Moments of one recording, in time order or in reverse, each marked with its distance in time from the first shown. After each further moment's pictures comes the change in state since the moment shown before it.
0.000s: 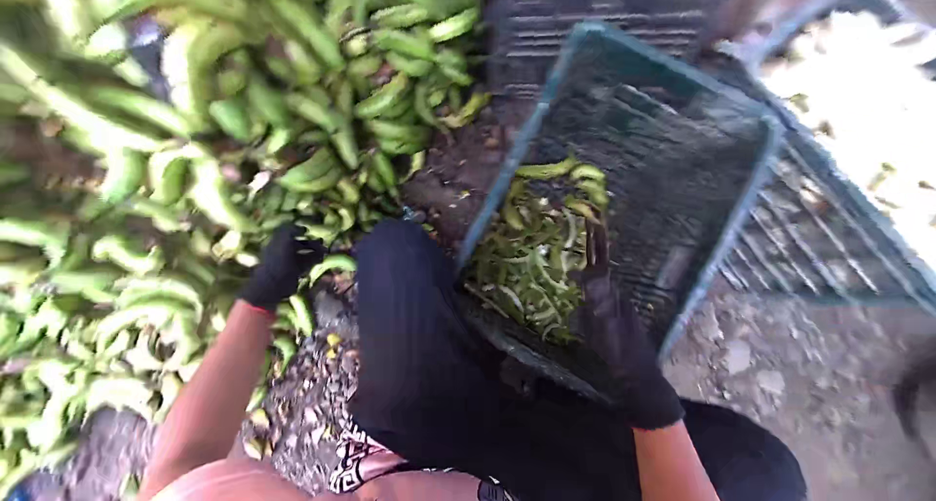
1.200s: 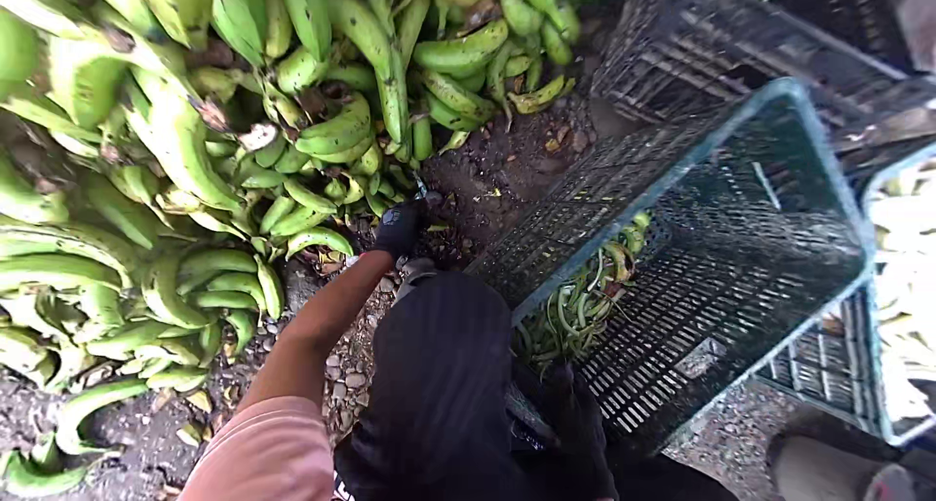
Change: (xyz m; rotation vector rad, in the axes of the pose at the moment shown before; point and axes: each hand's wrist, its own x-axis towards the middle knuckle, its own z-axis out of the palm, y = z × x) left_hand 0.140 -0.063 0.145 0.845 -0.256 0.247; right_hand -0.001 0.055 0.064 -0.588 0.132 0.406
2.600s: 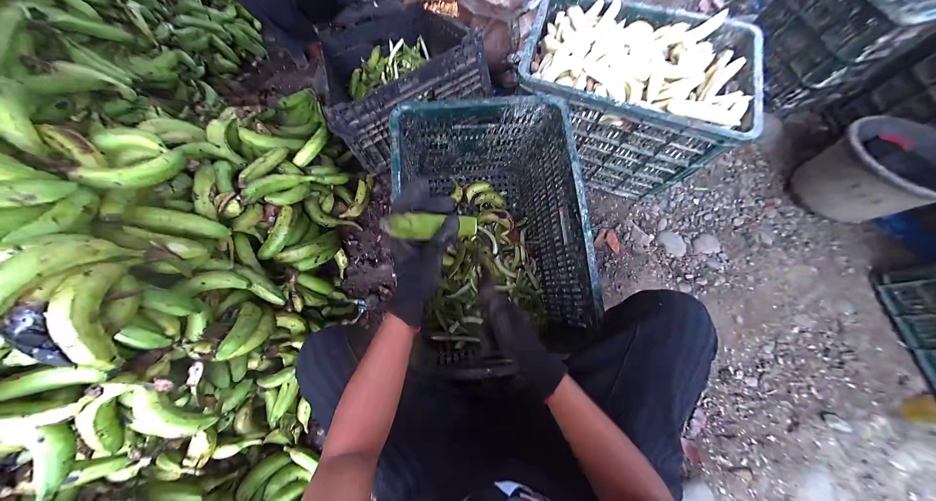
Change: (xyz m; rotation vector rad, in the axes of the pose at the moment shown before) left_hand -0.155 0.322 -0.022 -0.916 0.043 1.049; right_hand -0.015 -0.032 -0.022 1.085 -0.168 -0.273
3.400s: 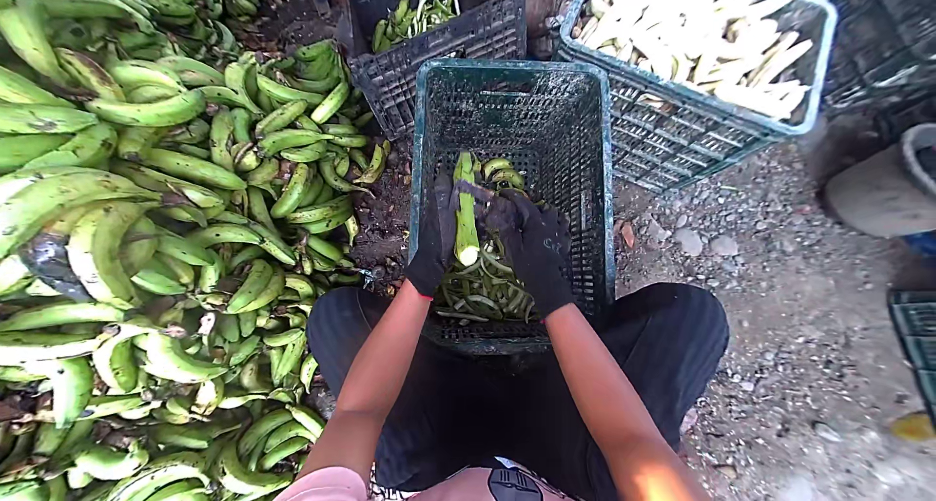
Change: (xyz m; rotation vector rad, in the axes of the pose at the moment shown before) left_hand -0.001 -0.021 -0.002 -0.075 -0.076 -0.493; right_hand 0.049 -0.074 -0.010 -0.923 0.551 -0.302
